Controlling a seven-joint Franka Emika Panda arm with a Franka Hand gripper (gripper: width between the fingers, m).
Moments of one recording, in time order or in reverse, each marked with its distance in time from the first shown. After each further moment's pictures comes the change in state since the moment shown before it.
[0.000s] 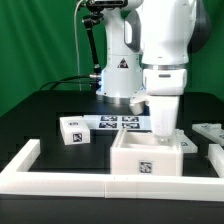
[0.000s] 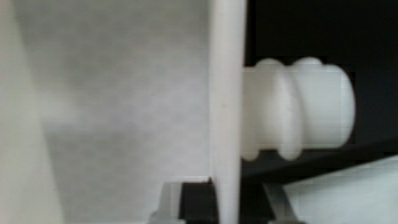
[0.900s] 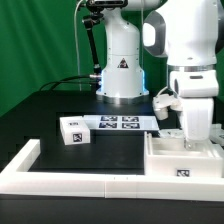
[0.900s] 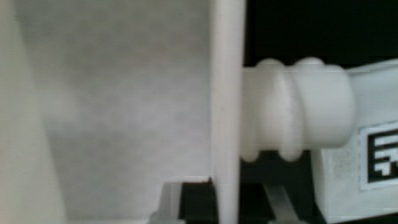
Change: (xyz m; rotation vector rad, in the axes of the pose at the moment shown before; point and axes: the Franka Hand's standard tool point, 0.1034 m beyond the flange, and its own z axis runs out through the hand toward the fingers) arm 0.042 0.016 0.001 -0.015 0.016 -0.059
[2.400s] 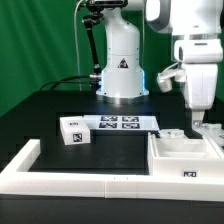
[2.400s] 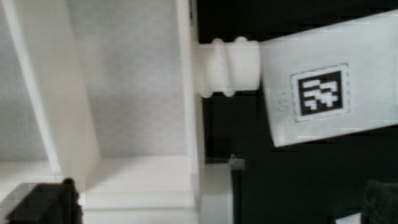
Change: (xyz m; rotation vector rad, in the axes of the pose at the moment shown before) arm 0.008 -0.016 -0.057 -0.055 -0.009 0.028
